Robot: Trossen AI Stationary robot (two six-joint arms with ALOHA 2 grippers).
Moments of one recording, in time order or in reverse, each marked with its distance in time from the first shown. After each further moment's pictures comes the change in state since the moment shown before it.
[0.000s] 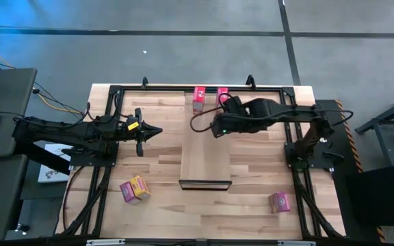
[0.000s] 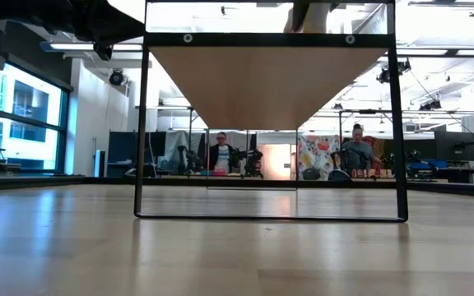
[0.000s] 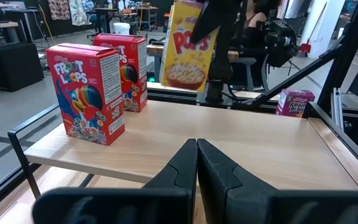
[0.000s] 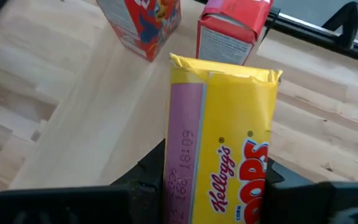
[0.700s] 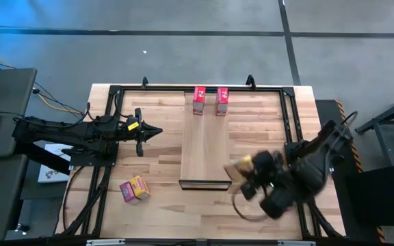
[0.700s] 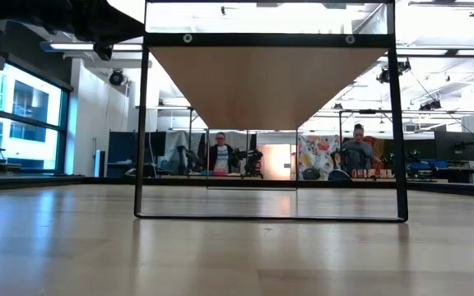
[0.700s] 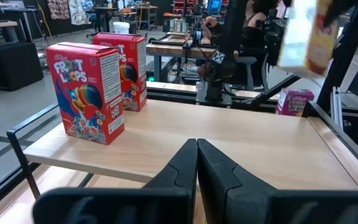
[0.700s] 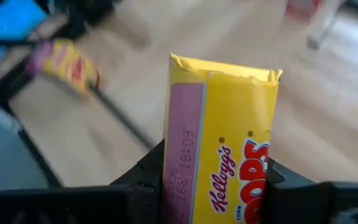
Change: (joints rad) left arm 0.000 0.000 0.000 -0.002 0.001 -0.001; right arm 0.646 -0.072 -0.045 -0.052 0.221 0.362
